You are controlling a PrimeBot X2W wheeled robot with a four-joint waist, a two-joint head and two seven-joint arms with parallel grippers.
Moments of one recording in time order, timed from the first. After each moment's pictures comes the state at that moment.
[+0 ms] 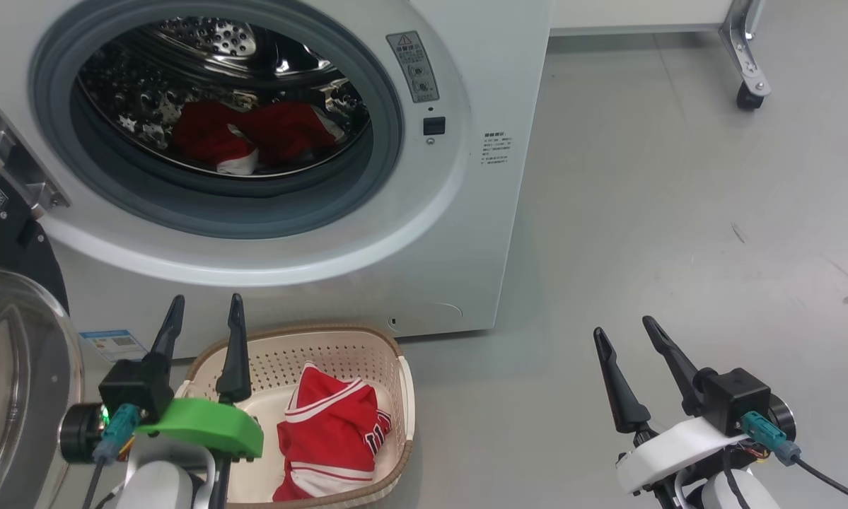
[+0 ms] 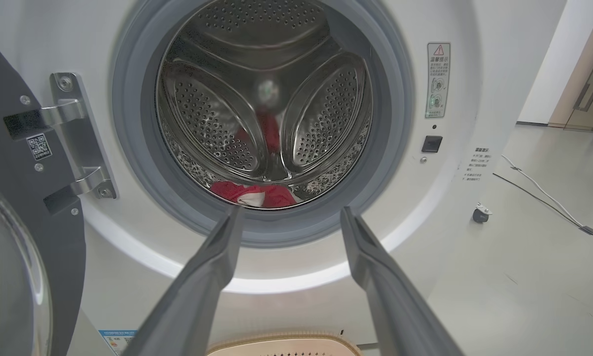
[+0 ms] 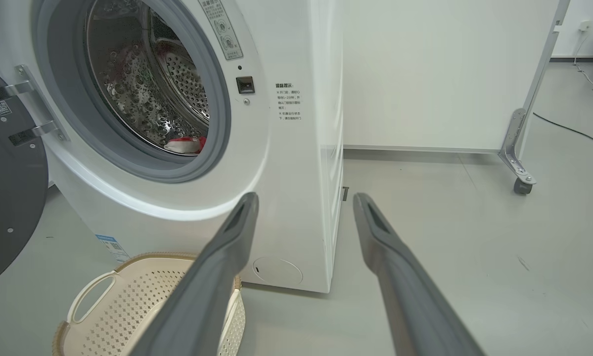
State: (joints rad) left arm -0.20 0.03 -0.14 0.32 -0.31 0.02 -0.25; right arm -0.04 -0.04 0.18 0.25 0.23 0.12 -0.26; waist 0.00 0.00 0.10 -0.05
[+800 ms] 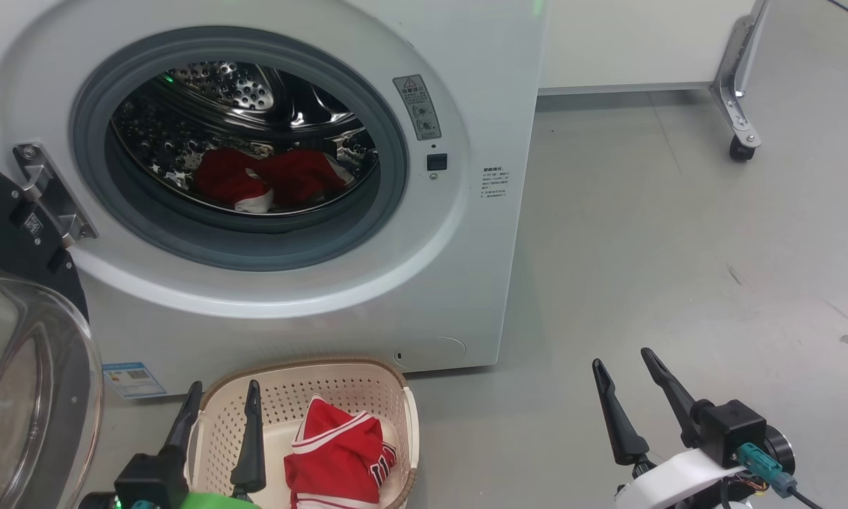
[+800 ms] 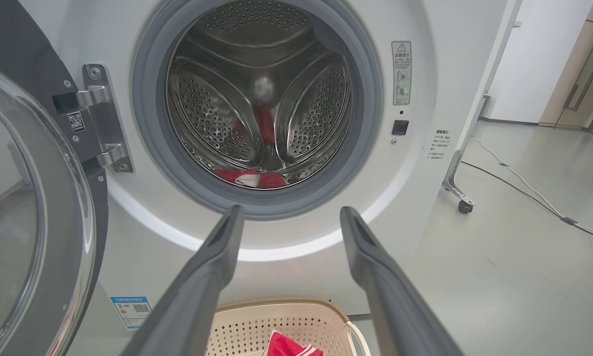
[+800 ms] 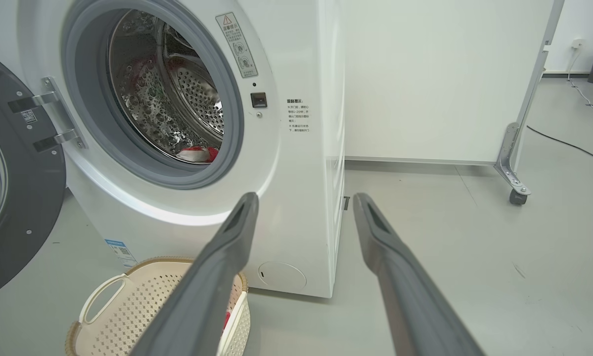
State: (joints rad) left arm 0.08 0.04 -0.18 0.13 -0.31 0.05 -0.25; right arm 0.05 -0.04 0.20 0.22 0.23 0.10 -0.26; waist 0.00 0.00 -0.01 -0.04
